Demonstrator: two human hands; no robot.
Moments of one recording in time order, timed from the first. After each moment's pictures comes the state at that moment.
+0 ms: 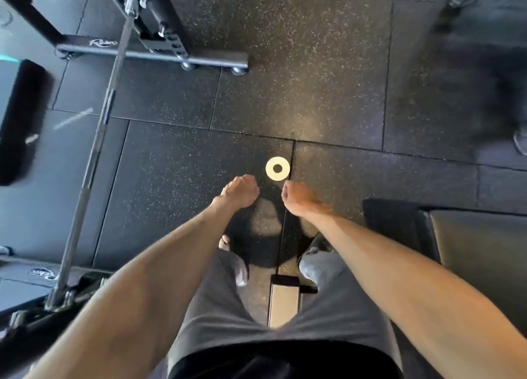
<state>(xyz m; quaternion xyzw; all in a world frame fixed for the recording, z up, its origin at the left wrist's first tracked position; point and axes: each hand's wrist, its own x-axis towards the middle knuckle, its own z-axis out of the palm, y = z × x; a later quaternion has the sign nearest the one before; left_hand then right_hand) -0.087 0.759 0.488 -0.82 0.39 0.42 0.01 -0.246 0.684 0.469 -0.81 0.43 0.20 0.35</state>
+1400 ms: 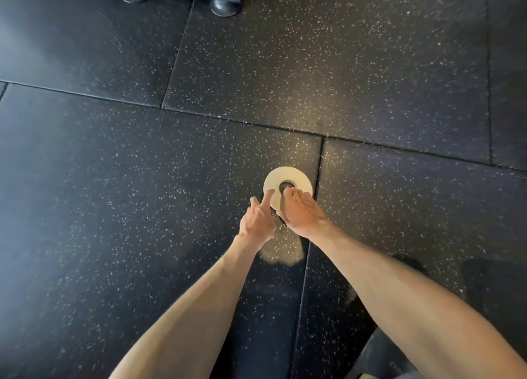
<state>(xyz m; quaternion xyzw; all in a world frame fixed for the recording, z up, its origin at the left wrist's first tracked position) -0.058 0.668 -0.085 -0.83 0.38 0.40 -0.05 -0.154 0.579 -0.100 -0.90 0.33 0.17 0.22</state>
